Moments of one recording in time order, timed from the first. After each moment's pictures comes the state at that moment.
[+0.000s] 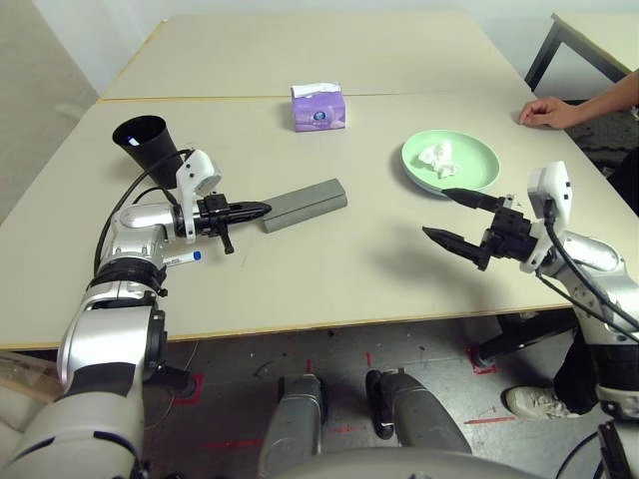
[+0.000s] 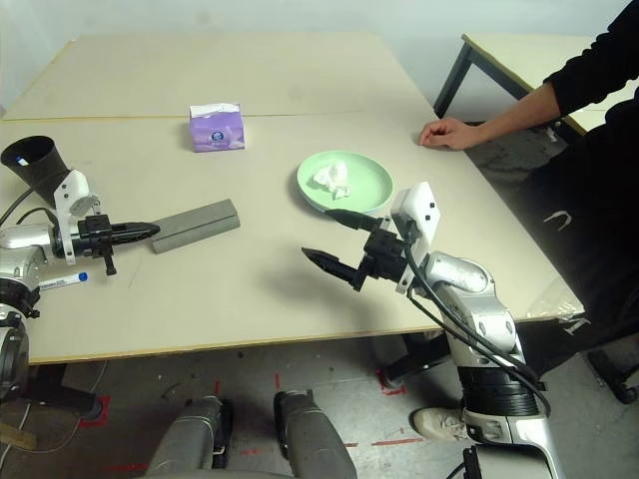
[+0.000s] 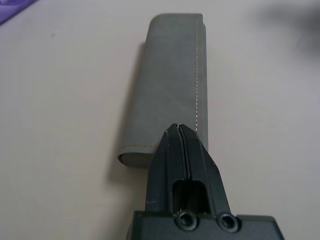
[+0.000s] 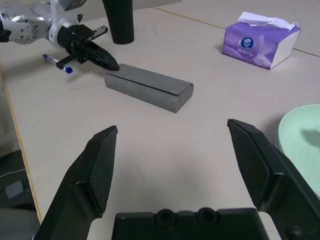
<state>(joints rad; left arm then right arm) -0.83 0.65 0.06 1.15 -0.08 -0.32 -1.34 -0.30 -0.57 -0.07 -0.06 0.47 0.22 1.01</state>
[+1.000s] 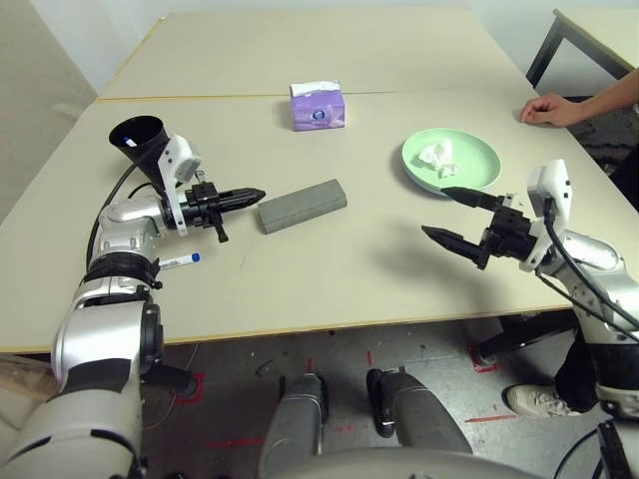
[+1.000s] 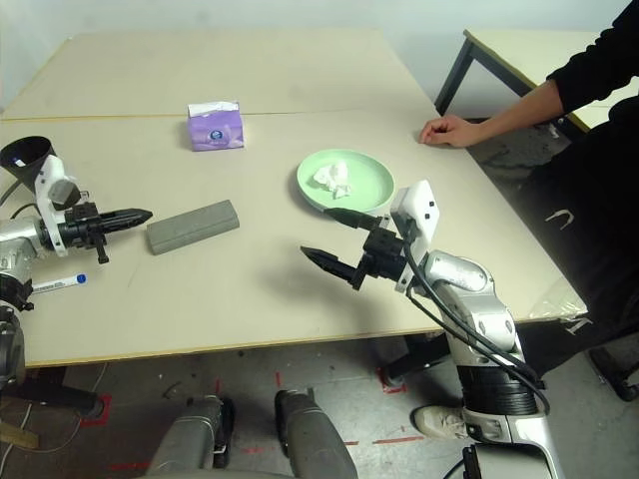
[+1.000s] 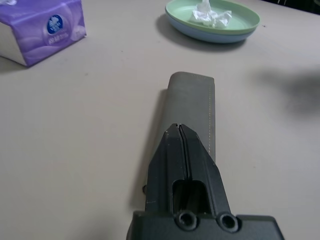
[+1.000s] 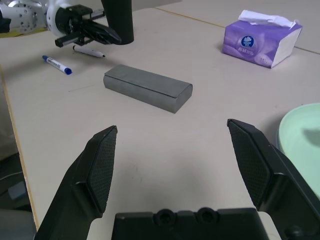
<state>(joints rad) -0.85 0.69 0.17 1.09 -0.21 -0.14 -1.42 -0.31 -0.57 -0.07 -0.05 0.47 0.23 1.02</state>
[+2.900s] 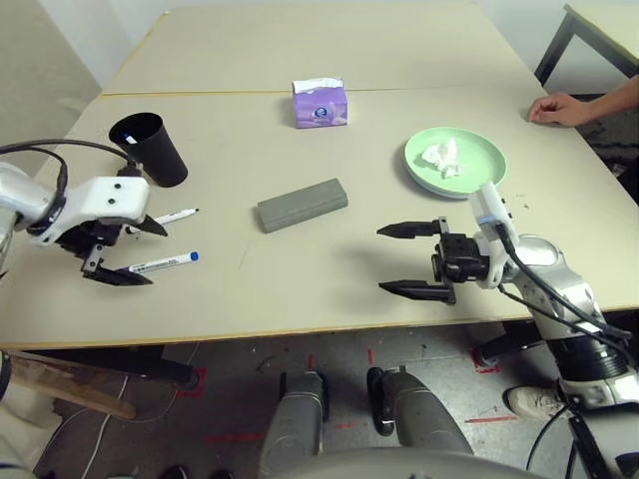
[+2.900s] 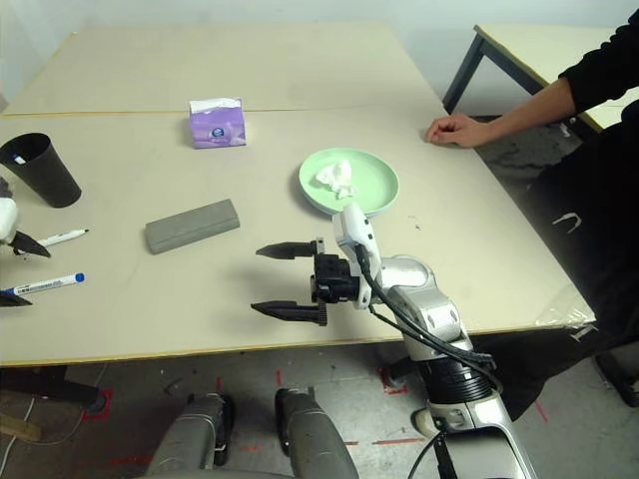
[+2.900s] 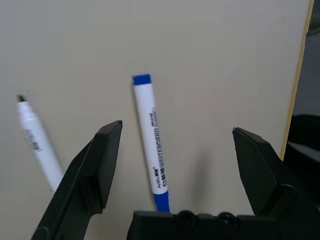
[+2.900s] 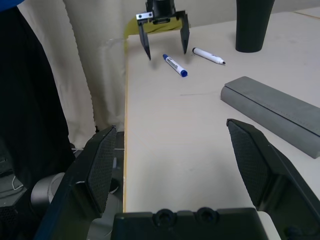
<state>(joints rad) -0.84 1.23 -0.56 0.94 -0.12 -0.49 -1.61 -0.37 -0.49 0.13 -0.07 0.49 0.22 1.30</state>
